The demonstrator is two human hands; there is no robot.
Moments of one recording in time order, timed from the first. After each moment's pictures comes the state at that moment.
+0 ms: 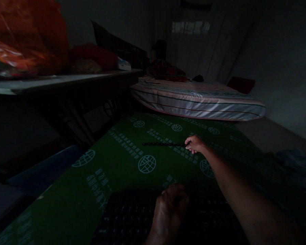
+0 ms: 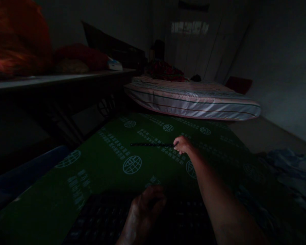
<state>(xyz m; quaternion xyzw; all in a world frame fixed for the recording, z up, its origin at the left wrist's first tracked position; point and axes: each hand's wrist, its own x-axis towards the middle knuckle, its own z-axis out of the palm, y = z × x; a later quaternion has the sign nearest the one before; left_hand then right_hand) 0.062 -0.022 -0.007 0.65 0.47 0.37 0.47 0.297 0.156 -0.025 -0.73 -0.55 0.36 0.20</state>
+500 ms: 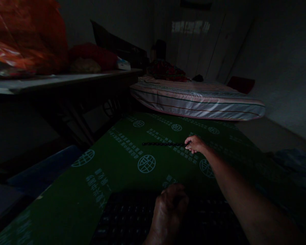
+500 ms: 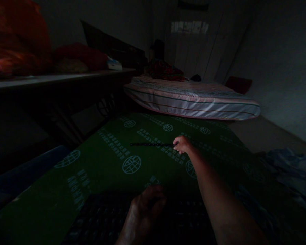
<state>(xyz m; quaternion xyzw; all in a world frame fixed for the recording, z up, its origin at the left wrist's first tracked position) 0.061 -0.022 -0.006 0.67 0.47 0.36 0.44 0.299 0.155 -0.028 -0.72 -0.54 0.37 0.23</state>
